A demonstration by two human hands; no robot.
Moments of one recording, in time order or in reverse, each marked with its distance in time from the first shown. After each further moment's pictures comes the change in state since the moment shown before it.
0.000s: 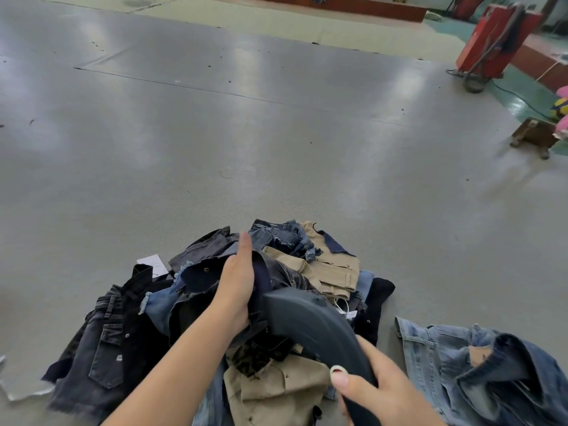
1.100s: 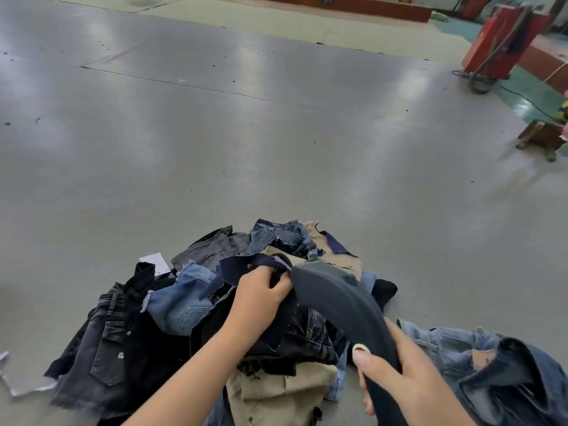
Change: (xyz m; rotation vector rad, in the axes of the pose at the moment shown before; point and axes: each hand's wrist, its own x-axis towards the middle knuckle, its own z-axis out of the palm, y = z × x) left_hand -0.007 -0.026 0.002 0.708 -0.127 0.498; right_hand -0.002 -0.010 -0.016 0.098 0.151 -0.027
